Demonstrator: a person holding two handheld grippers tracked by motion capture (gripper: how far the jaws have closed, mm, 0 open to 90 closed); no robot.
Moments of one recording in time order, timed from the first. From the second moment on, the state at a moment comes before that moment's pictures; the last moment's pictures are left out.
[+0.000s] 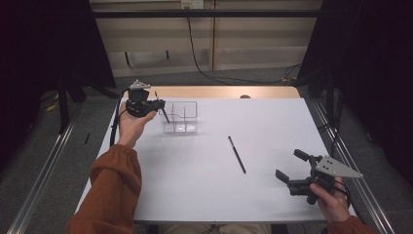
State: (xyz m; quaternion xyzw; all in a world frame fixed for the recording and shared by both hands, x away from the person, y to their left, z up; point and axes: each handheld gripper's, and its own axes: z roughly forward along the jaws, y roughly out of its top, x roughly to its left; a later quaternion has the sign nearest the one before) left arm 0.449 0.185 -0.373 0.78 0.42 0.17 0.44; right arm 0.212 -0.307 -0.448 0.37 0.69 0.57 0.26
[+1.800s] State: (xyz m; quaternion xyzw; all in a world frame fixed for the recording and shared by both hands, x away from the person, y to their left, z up) left arm 0.416 0.199 -0.382 0.74 0.40 0.20 0.49; right arm 0.211 -0.308 -0.448 0.37 0.68 0.57 0.26
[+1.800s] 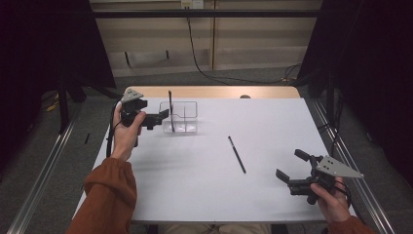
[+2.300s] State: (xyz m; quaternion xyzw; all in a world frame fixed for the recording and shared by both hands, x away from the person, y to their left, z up) left arm 0.381 0.215 -0.379 0.73 0.39 0.21 0.53; right arm 0.212 -0.308 -0.448 0.37 0.68 0.57 0.26
